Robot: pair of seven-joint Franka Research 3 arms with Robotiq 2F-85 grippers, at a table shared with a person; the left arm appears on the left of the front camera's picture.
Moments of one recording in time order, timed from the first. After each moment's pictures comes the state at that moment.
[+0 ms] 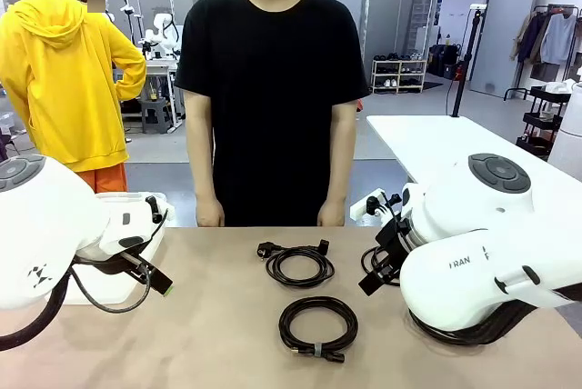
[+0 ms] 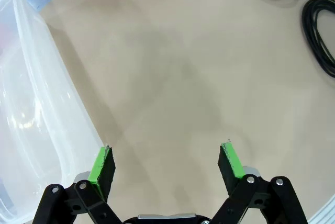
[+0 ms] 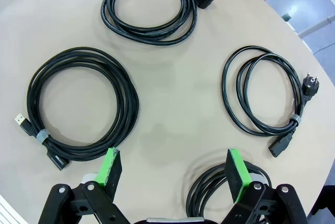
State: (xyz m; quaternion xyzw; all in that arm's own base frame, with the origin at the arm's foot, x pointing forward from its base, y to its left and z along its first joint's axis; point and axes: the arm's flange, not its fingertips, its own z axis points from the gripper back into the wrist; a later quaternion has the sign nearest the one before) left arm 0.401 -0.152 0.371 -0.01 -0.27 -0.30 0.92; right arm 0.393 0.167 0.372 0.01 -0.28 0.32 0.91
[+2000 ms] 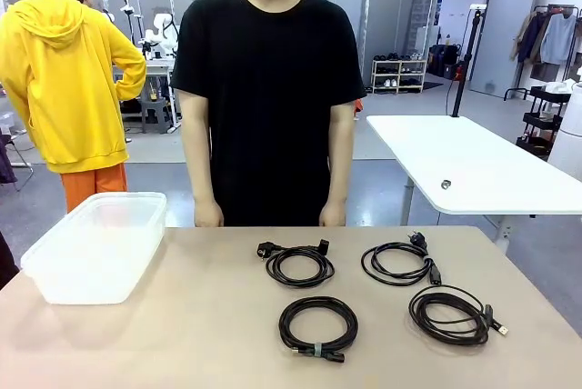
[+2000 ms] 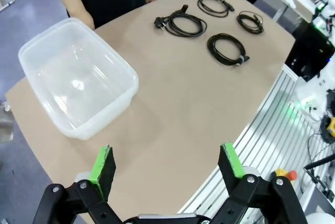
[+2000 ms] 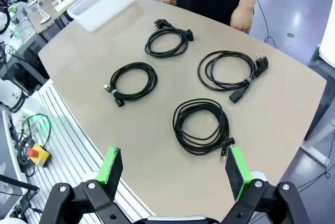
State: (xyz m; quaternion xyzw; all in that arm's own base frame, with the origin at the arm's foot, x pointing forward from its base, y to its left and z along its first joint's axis) left arm 0.260 0.122 0.550 -0.23 -0.38 -0.32 0.84; right arm 0.279 -0.143 0.524 0.26 -0.37 0.28 0.85
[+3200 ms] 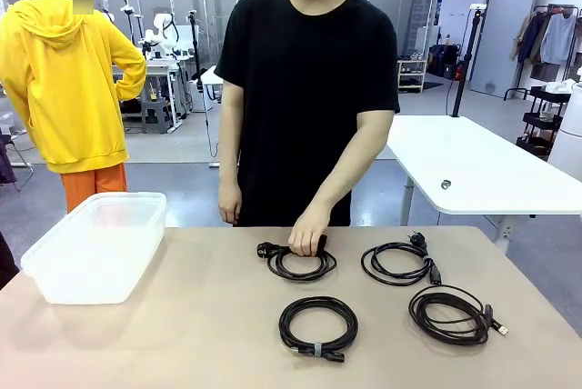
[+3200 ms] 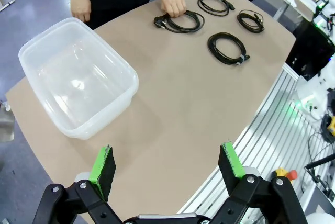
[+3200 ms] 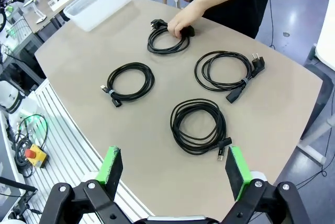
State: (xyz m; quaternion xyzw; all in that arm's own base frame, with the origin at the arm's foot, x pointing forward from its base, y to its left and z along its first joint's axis) left arm 0.260 0.121 0.551 -0.23 -0.38 -0.32 0.84; right arm 0.278 -0.141 0.529 0.25 -0.38 0.28 0.85
